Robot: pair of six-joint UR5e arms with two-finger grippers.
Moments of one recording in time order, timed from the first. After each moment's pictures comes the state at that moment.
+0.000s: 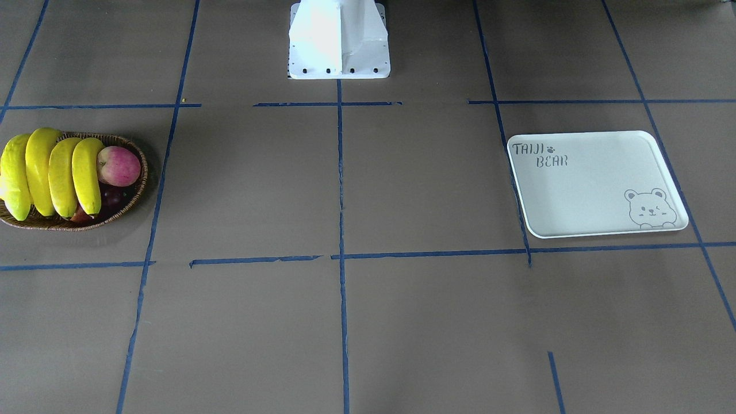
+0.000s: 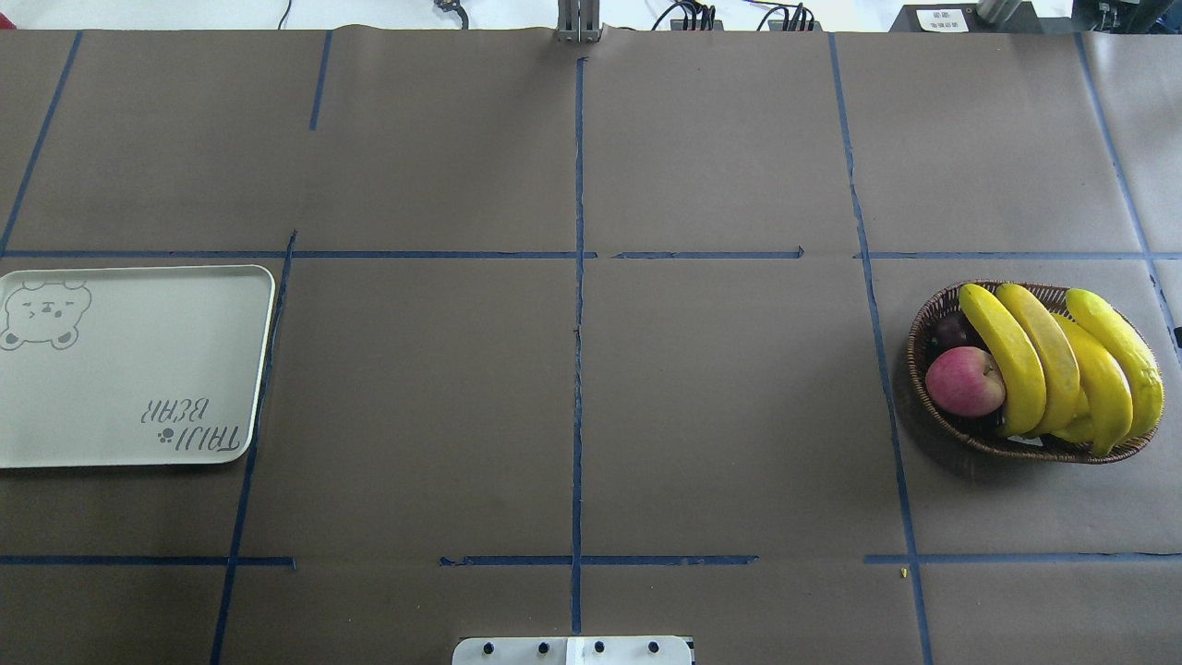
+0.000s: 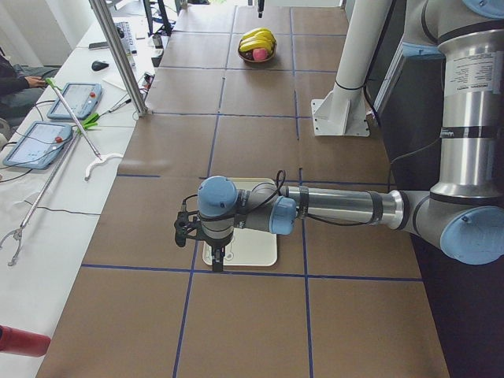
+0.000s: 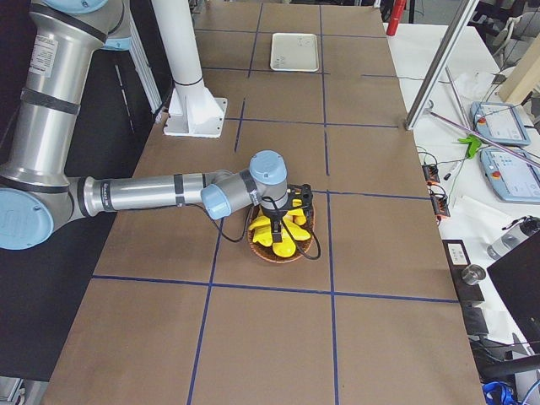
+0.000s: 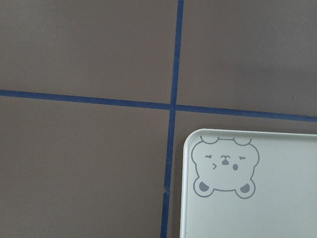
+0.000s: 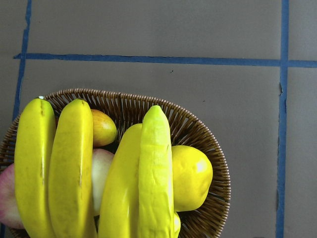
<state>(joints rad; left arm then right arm) -1.59 -1.50 -1.68 -1.67 -2.40 -0.17 1.27 -1.86 1.91 -1.17 2.35 0.47</state>
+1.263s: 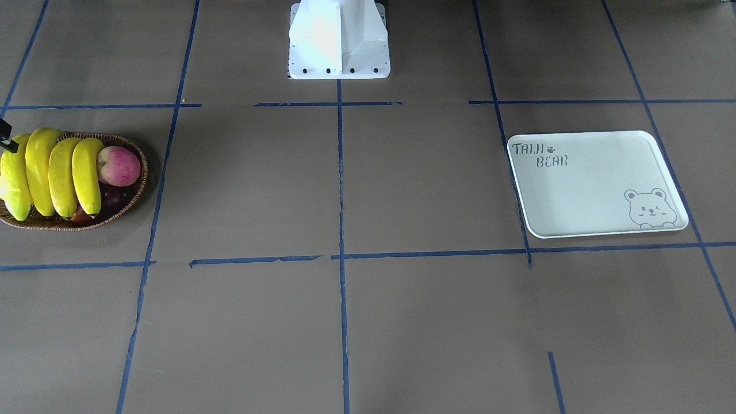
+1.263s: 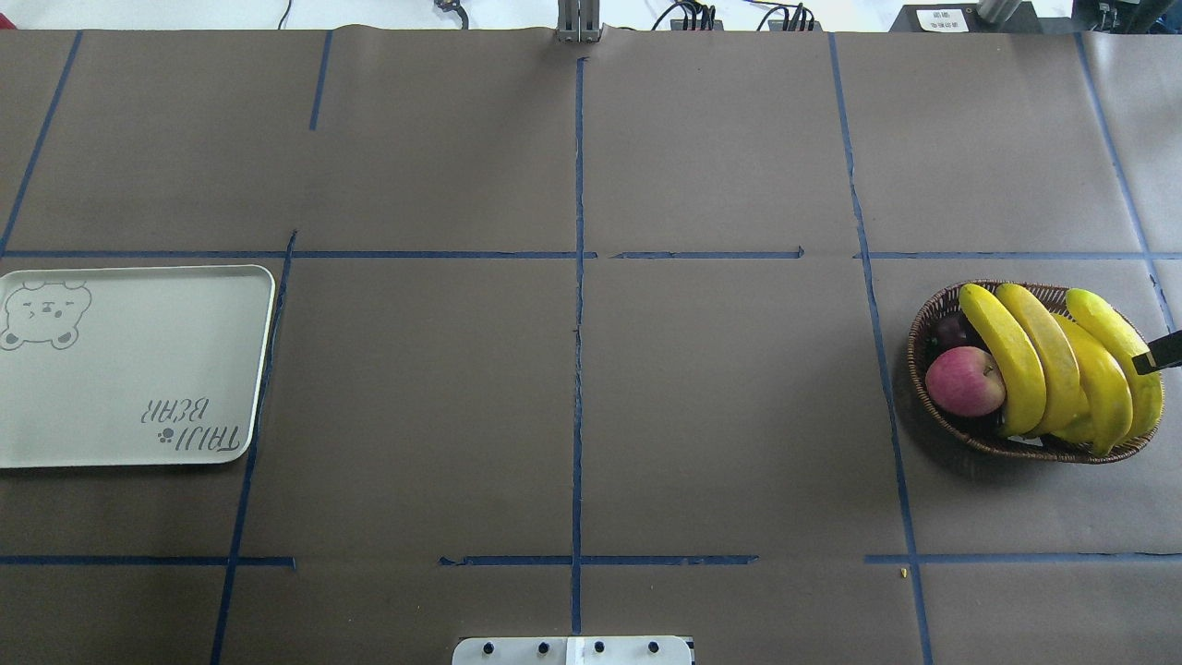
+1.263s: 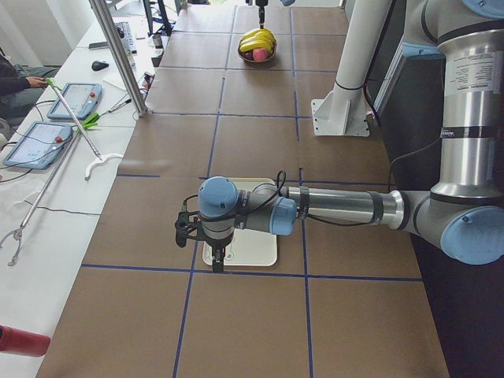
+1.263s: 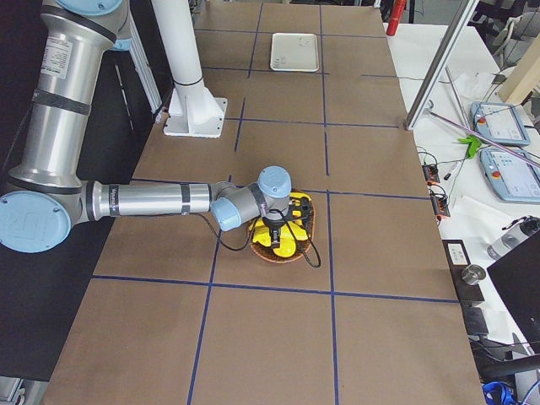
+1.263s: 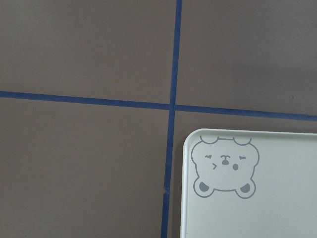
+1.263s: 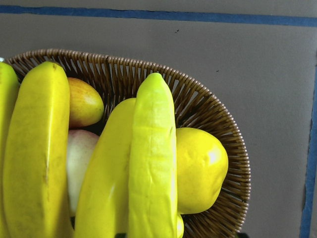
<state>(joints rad) -1.59 -1.50 -1.68 -1.68 -2.40 -0.17 1.19 -1.83 1.82 -1.14 2.34 0.48</state>
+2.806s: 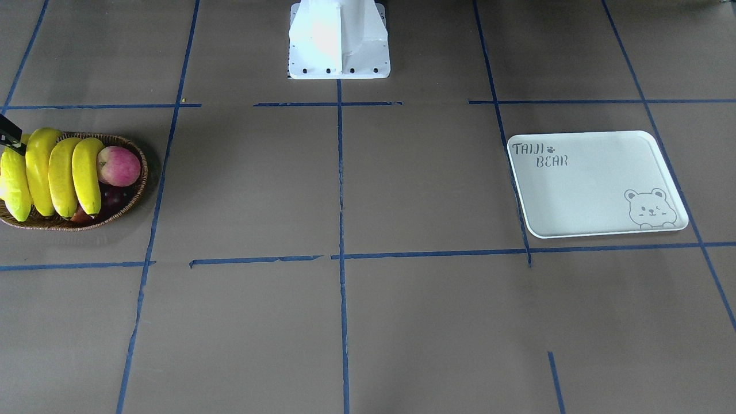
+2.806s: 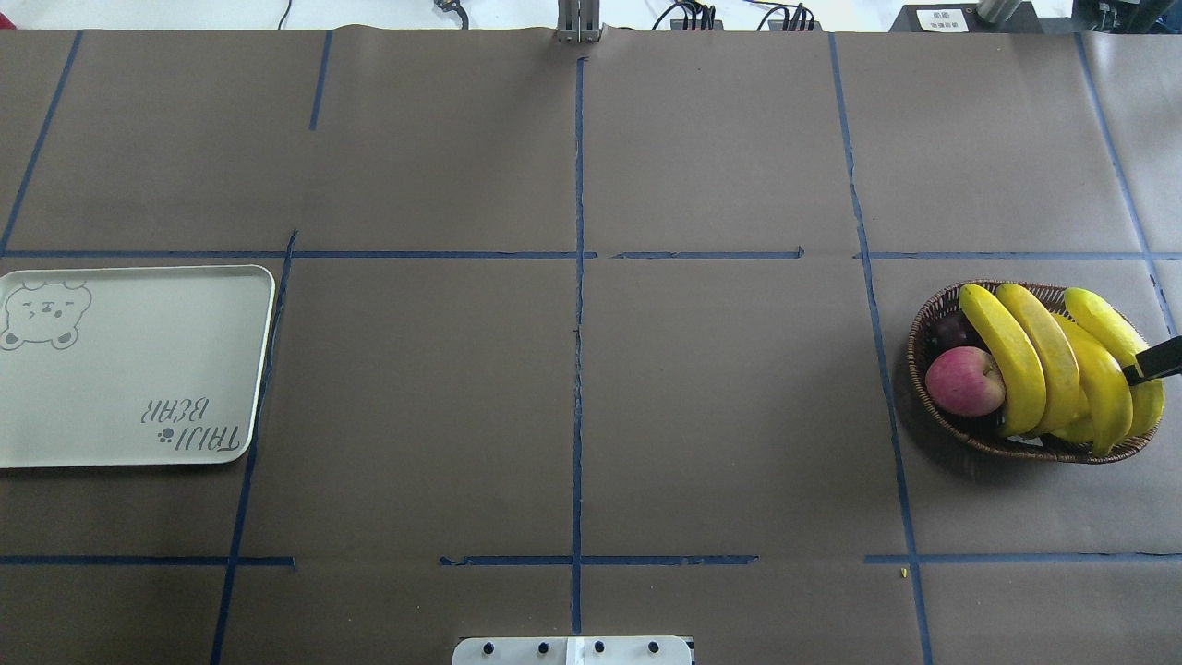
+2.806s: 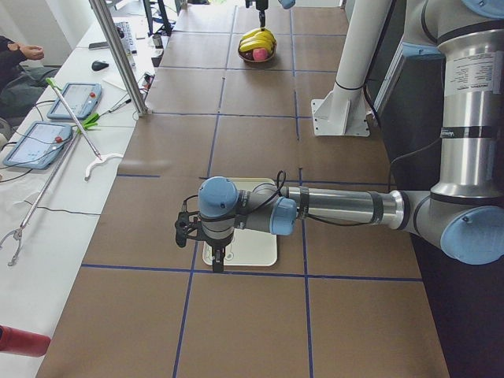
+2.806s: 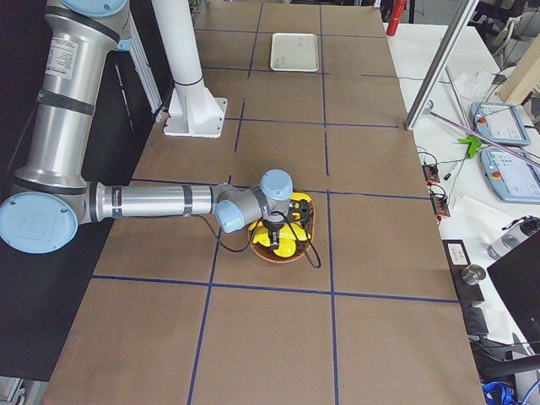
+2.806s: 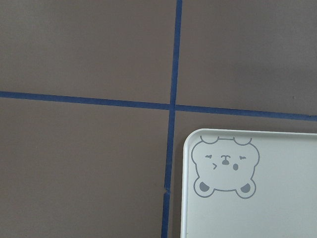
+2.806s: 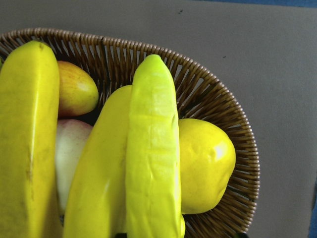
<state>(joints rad) -1.59 -1.50 -1.68 -1.68 -2.40 -0.17 1.14 -1.81 1.79 -1.13 2.34 0.48</state>
